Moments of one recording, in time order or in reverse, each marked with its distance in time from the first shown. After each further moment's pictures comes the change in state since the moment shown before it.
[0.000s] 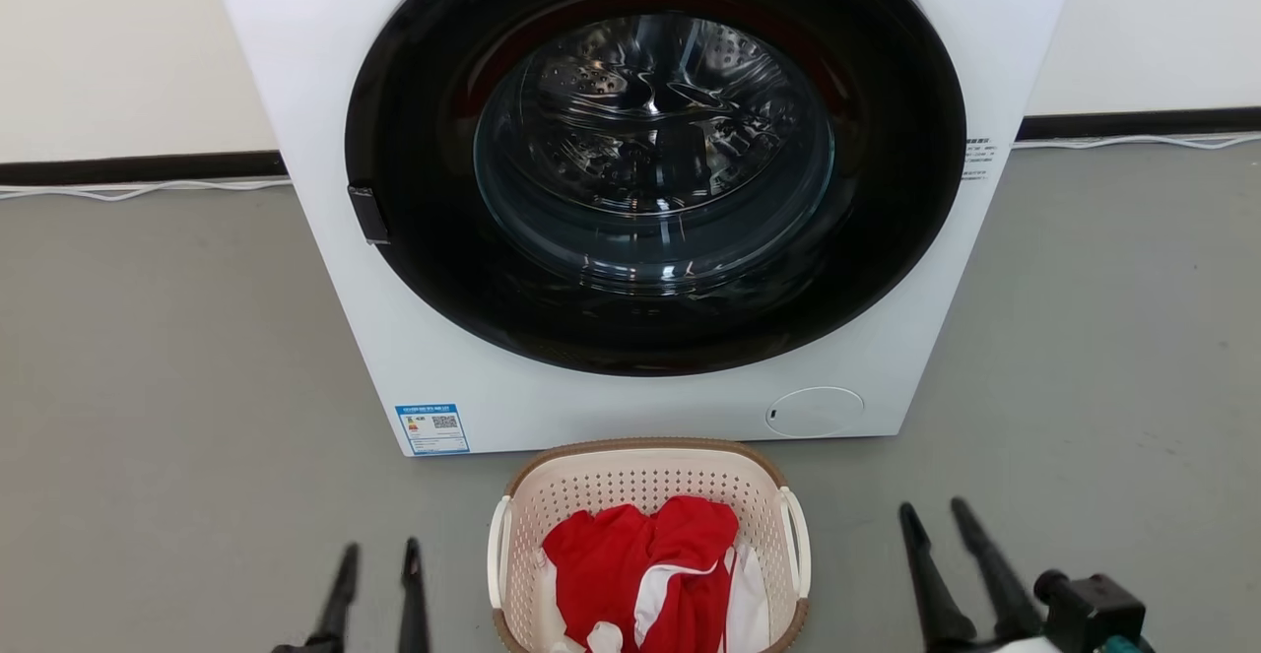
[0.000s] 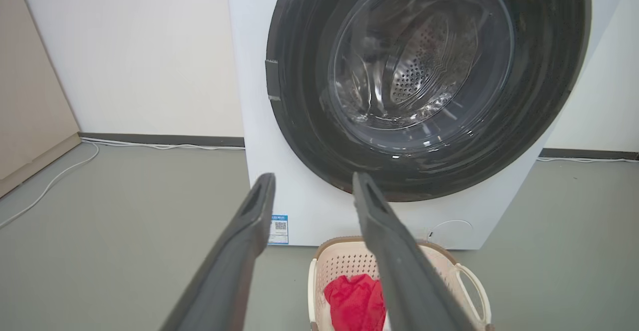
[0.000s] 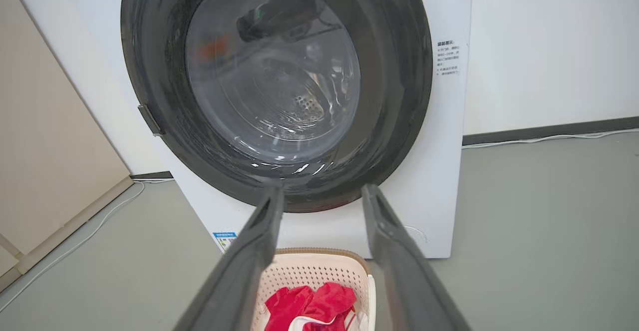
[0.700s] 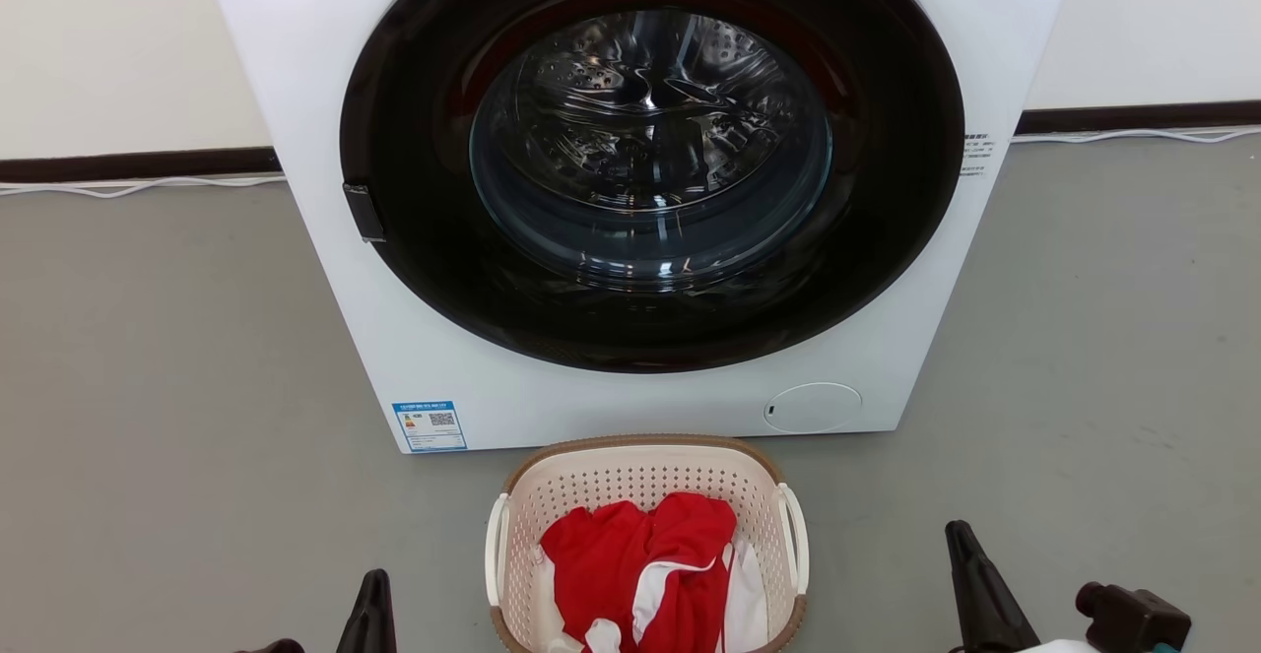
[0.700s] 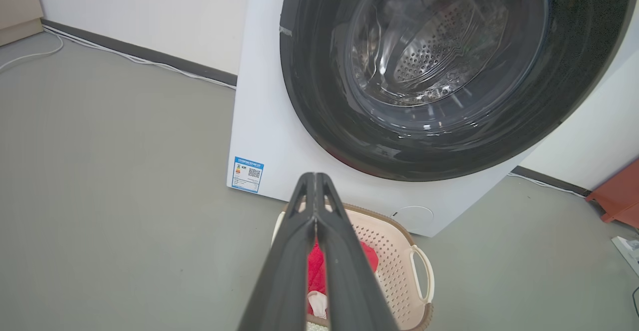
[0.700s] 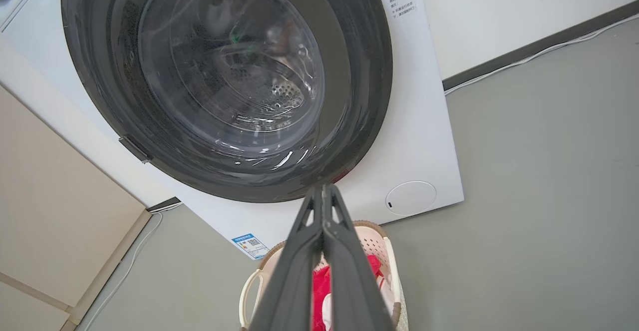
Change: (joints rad) left arm -0.009 0.009 0.010 0.082 -0.284 -0.048 0.053; right arm 0.017 -0.004 -0.010 0.035 0.266 0.000 0.052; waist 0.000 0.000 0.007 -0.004
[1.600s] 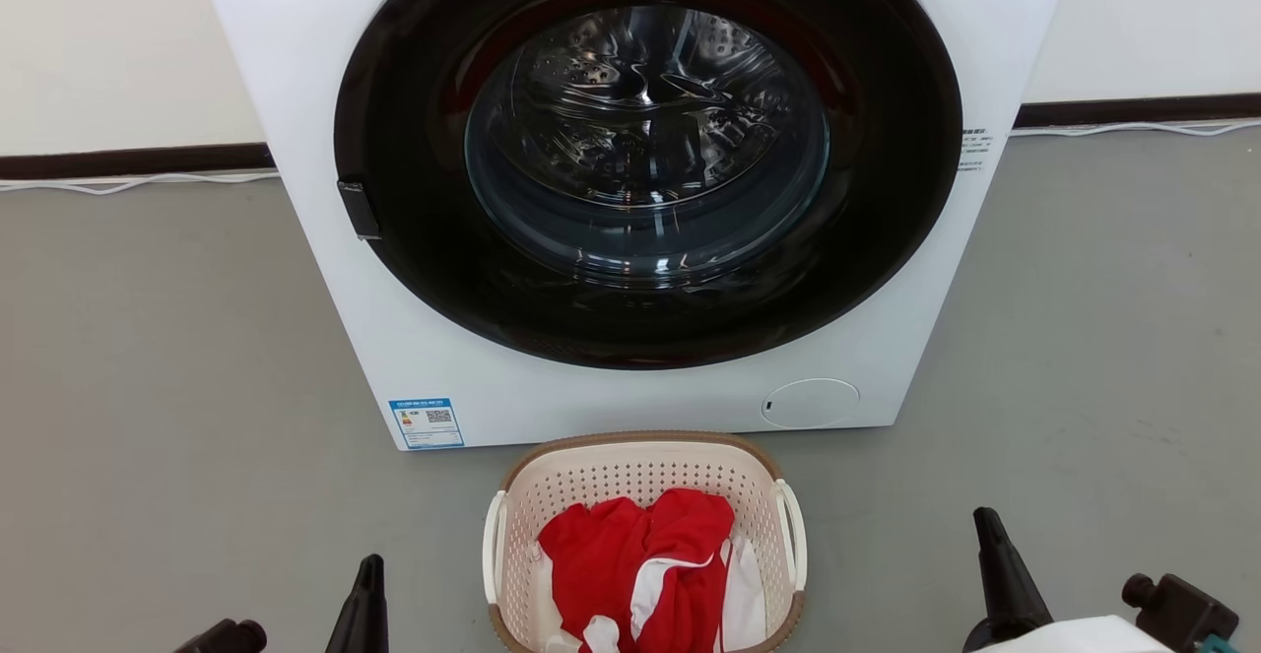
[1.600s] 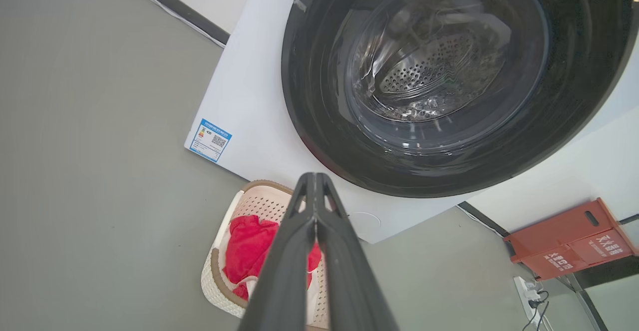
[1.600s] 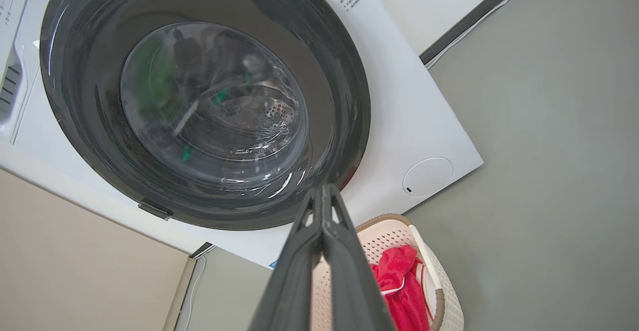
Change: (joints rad) left arm -0.060 0.007 0.029 0.049 -0.311 -0.057 0.062; right arm -0.026 -0.005 -0.031 -0.003 0.300 0.000 0.066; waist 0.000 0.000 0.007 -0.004
